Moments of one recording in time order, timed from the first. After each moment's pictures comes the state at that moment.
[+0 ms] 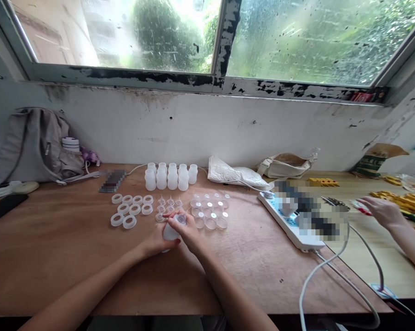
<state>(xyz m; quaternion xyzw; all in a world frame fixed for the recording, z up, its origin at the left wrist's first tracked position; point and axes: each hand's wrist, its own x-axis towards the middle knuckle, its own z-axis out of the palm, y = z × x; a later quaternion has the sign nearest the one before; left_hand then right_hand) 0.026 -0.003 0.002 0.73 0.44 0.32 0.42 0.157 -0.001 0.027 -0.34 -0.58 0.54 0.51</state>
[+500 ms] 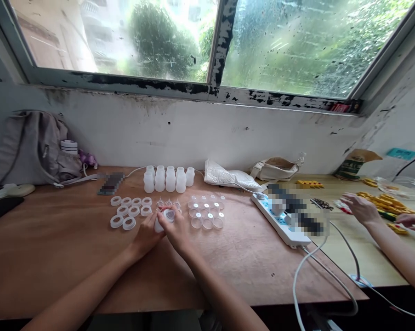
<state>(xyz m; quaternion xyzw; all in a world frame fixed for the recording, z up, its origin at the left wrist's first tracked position) 0.007 0.007 -0.007 0.77 0.47 0.42 0.07 0.121 0.000 0.027 -0.42 -0.63 0.36 0.54</state>
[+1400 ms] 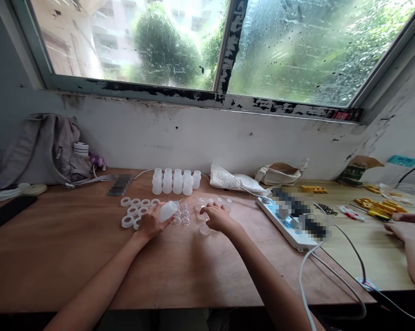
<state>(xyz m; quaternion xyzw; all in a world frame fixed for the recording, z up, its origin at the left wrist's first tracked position) -0.021 0.028 0.004 0.77 0.50 0.41 -0.01 0.218 0.030 0.064 -0.58 -0.82 0.02 0.00</state>
